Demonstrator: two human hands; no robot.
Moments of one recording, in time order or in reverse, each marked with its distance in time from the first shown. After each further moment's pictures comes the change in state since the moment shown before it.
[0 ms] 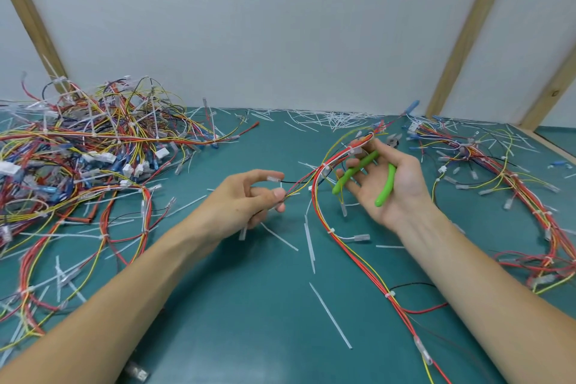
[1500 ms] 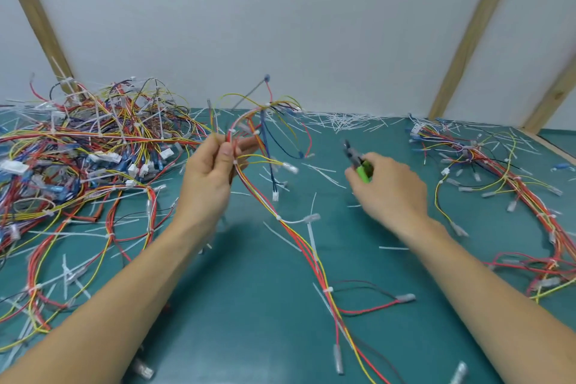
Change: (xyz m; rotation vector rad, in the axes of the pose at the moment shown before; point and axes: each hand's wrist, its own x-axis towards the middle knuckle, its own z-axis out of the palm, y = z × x) left_hand 0.012 0.001 -0.013 -0.193 0.452 0.422; right_hand -0.005 0.007 -0.008 -1.930 0.444 -0.393
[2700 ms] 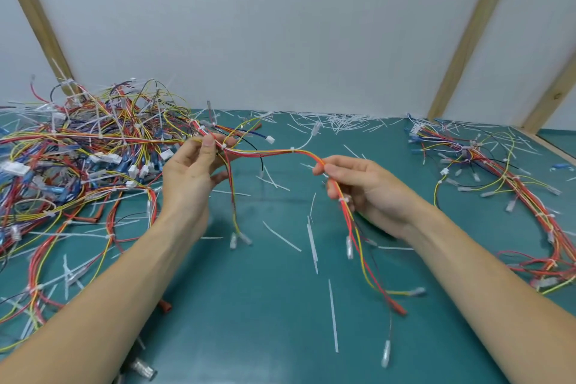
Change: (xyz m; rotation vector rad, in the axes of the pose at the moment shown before) left_hand 0.004 0.008 -0.011 -0.119 0.241 -0.173; right_hand -0.006 -0.015 -0.017 1.190 -0.762 -0.106
